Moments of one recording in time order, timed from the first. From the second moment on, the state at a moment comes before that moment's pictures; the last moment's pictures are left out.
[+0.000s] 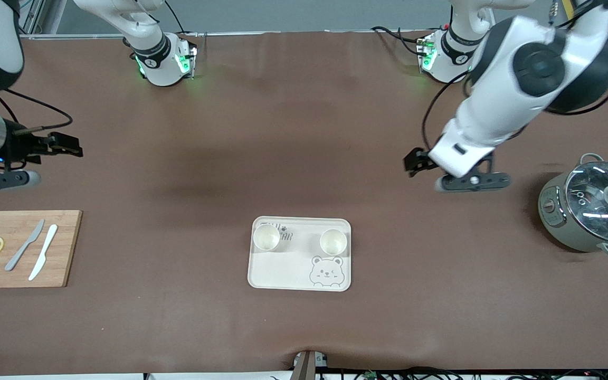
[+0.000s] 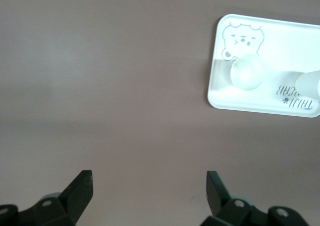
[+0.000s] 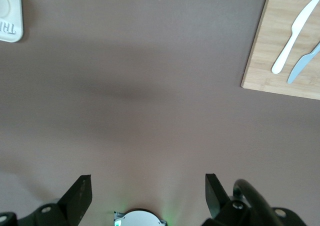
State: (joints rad) left arm -0.16 0.19 -0.28 -1.68 -0.01 1.90 -0.50; right arm 0.02 0.16 -0.02 -1.53 0.01 1.44 -0.17
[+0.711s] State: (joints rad) left arm -0.33 0.47 -0.28 -1.72 0.28 2.27 -0.96; right arm 0.08 0.20 -0.01 -1.67 0.10 1.63 0.12
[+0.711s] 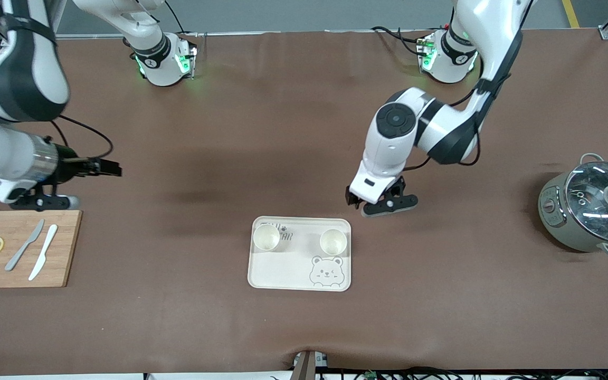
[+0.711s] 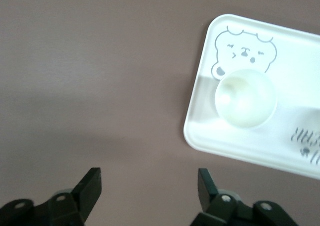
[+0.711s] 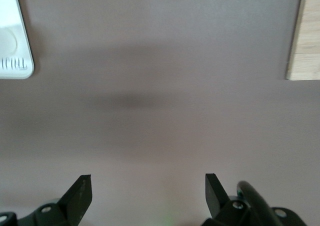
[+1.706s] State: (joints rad) left arm -0.32 0.74 -0.27 -1.60 0.28 2.63 -1.06; right arm 0.36 0.39 0.00 -1.70 0.12 2.06 0.62
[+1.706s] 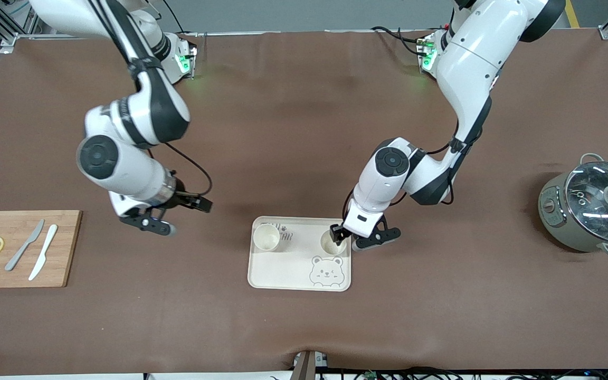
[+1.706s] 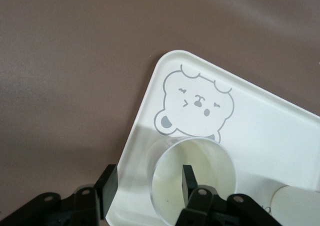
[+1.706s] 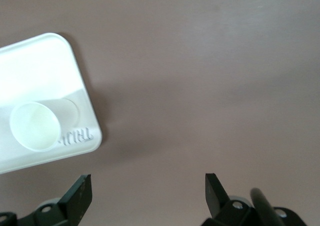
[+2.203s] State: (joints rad) left arm -0.32 0.76 -0.27 -1.60 0.28 2.63 -1.06; right arm 0.44 0.52 0.00 -1.57 0.13 2.14 0.78
